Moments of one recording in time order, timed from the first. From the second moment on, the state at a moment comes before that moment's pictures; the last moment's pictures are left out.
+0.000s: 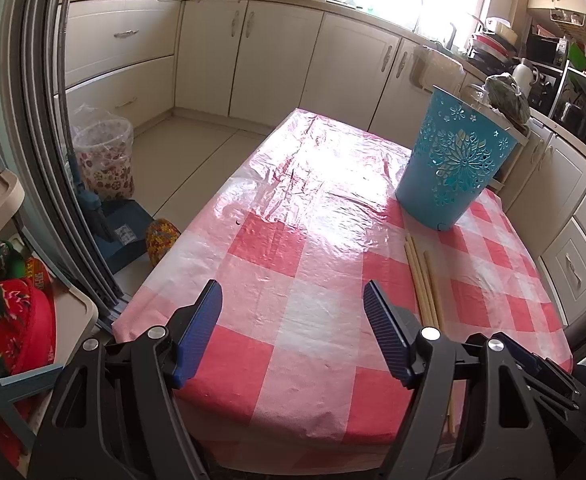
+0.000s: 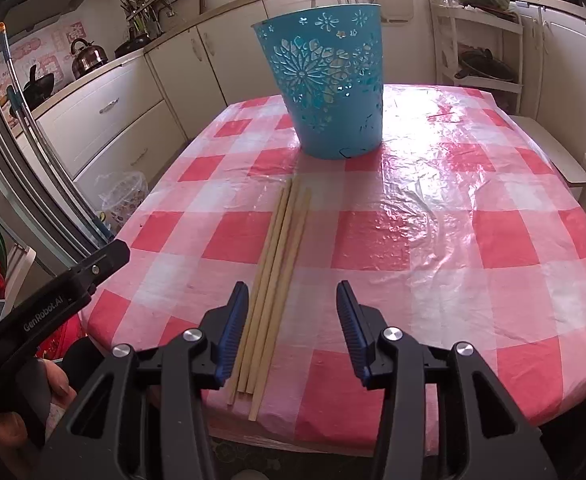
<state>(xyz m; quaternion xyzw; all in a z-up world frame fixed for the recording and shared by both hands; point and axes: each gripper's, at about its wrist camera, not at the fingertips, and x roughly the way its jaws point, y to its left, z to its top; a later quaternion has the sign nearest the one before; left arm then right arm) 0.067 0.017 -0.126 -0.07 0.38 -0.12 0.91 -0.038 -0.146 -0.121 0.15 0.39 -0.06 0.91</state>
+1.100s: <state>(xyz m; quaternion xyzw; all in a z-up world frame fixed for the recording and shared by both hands) 0.066 0.035 -0.120 -0.07 0.41 -0.09 0.91 0.005 -0.156 -0.124 0.14 0.39 -0.03 0.91</state>
